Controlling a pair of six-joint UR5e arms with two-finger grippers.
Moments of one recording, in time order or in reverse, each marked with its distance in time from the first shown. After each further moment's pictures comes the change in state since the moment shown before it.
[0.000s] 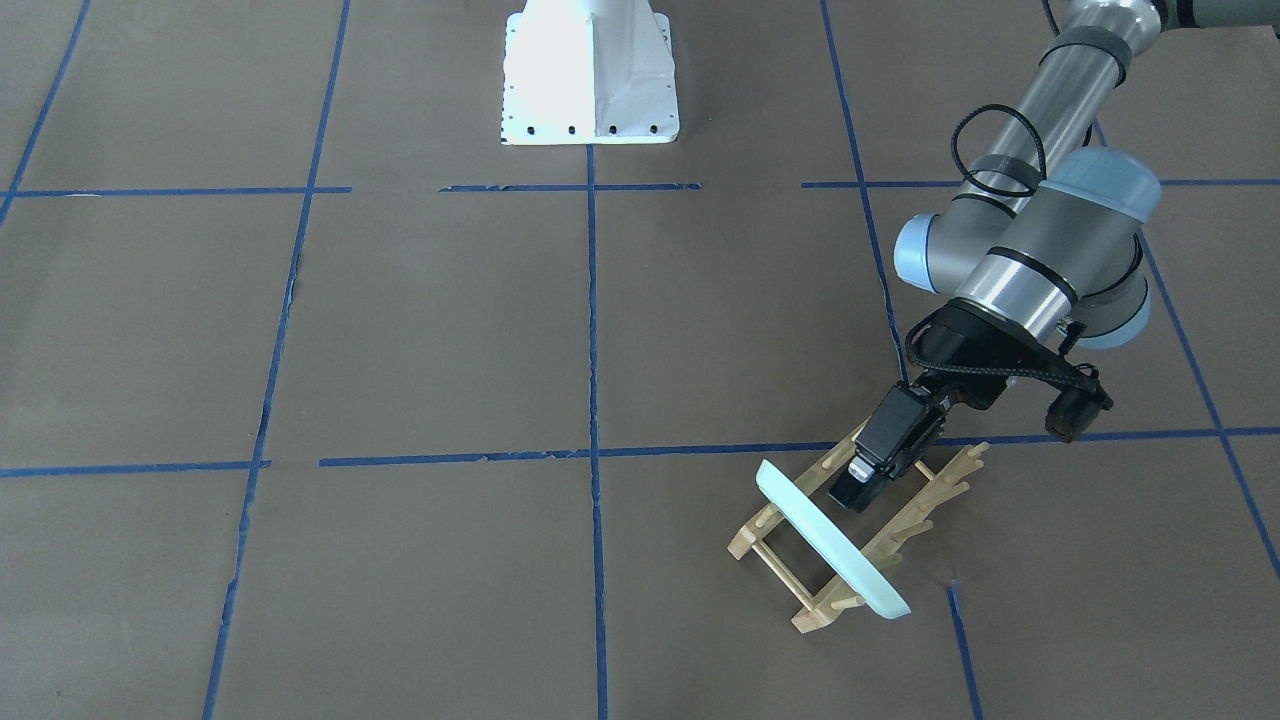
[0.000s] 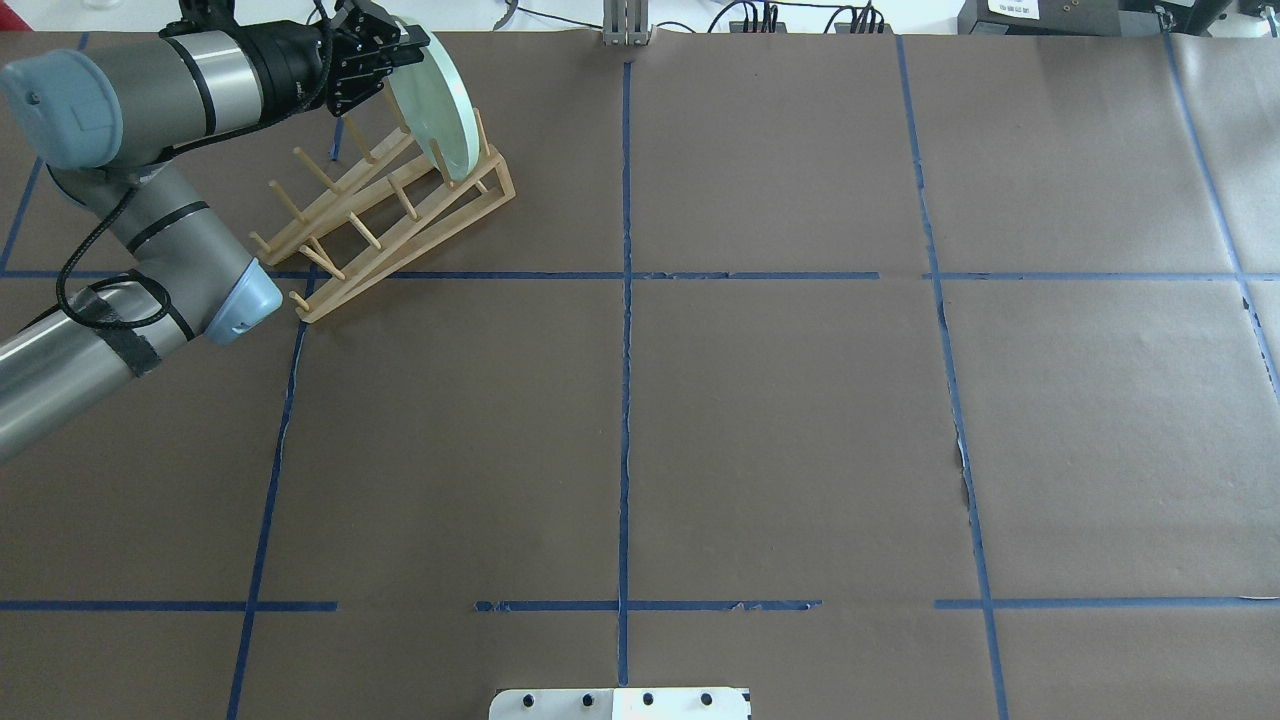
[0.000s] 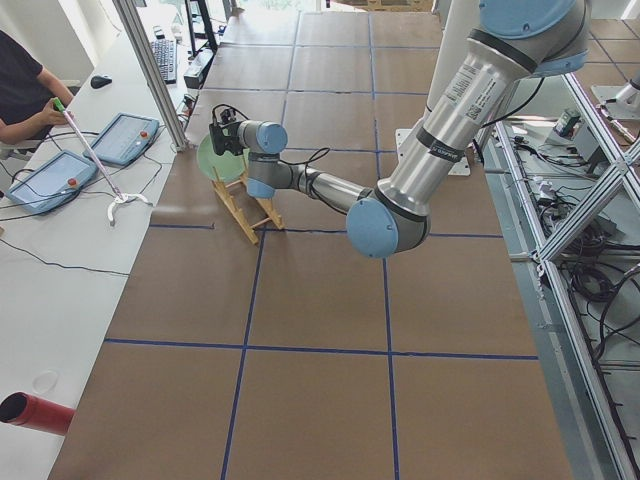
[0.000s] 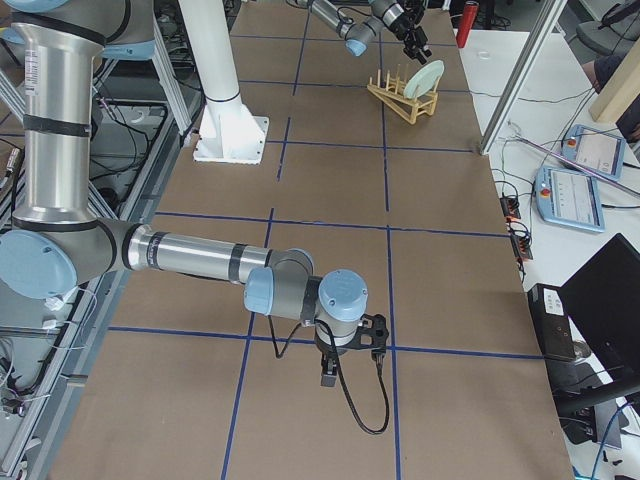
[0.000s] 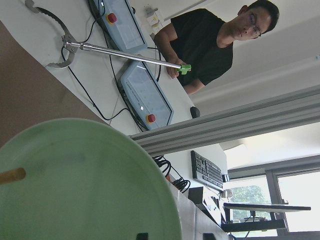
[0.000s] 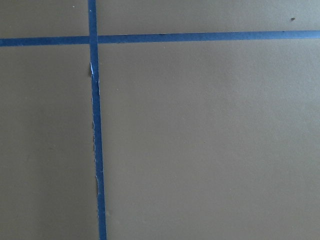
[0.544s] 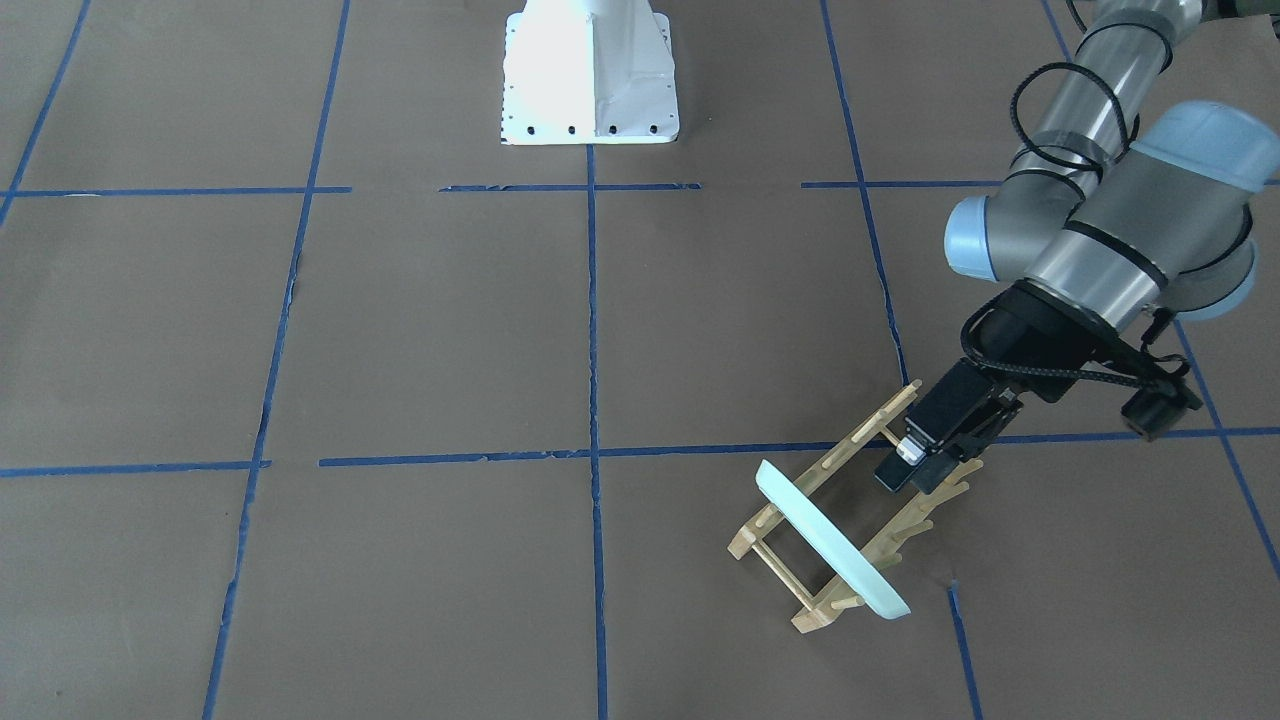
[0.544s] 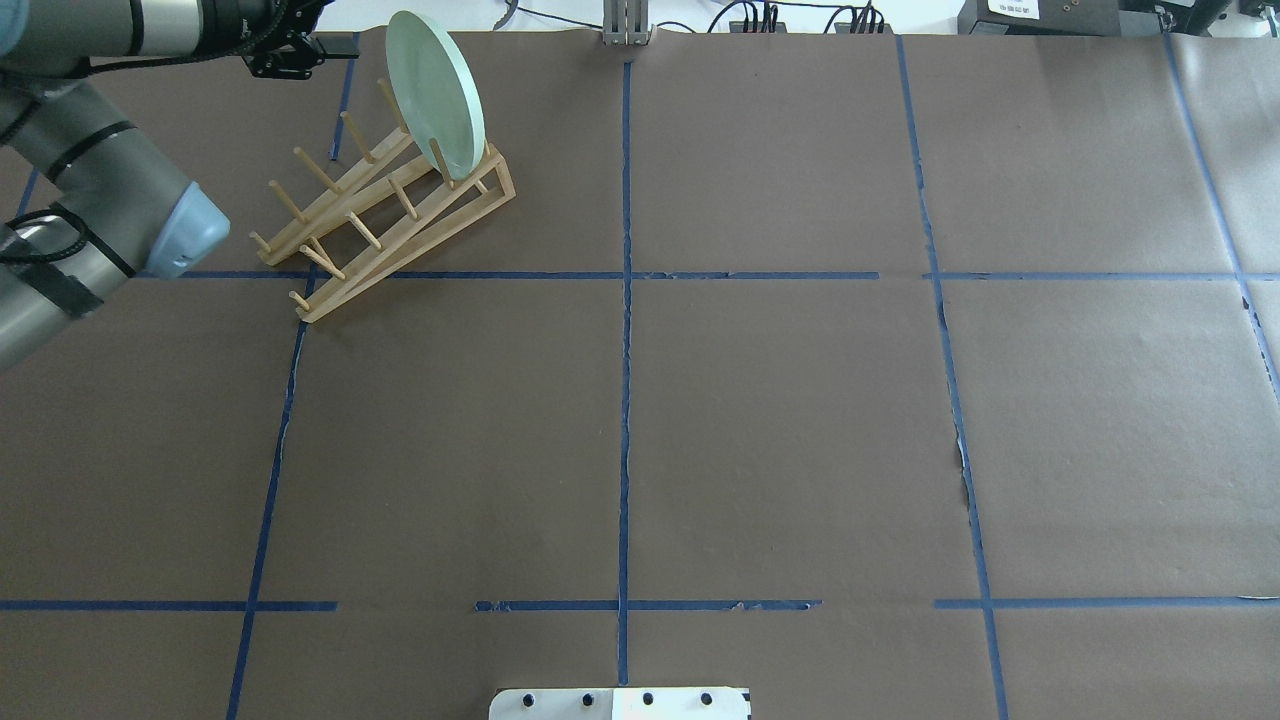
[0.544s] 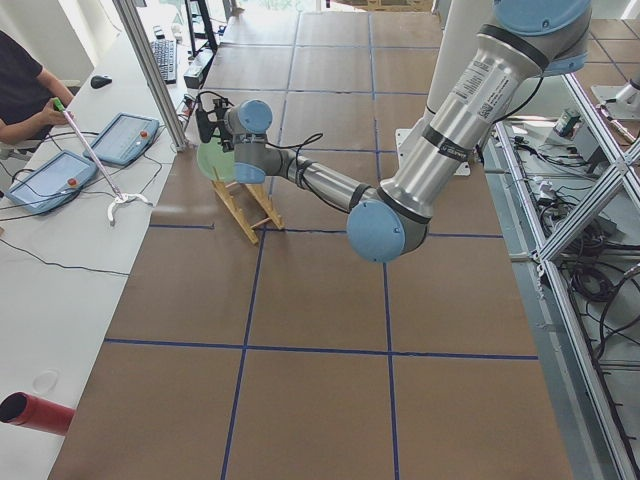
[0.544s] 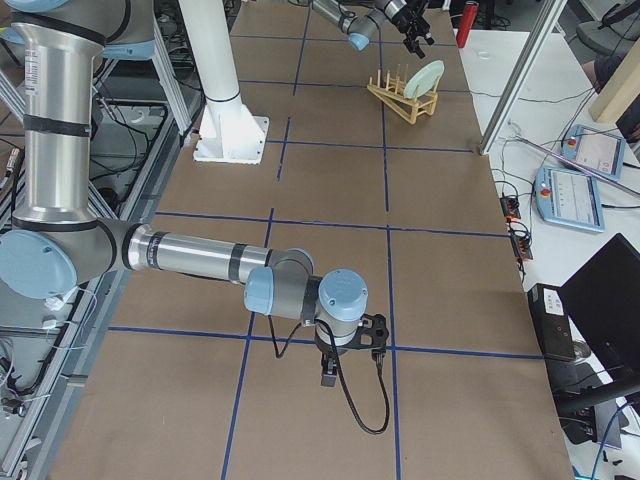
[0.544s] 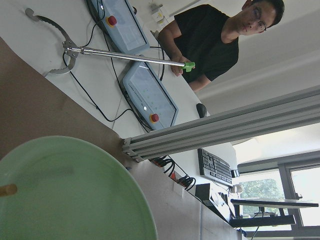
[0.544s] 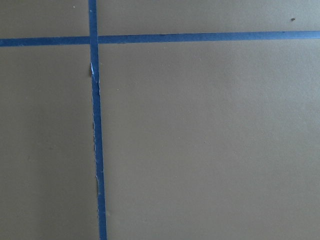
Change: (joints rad) left arm -0.147 0.034 -0.148 0.317 -0.315 0.158; right arm 0.000 0.000 0.001 0.000 0.000 0.000
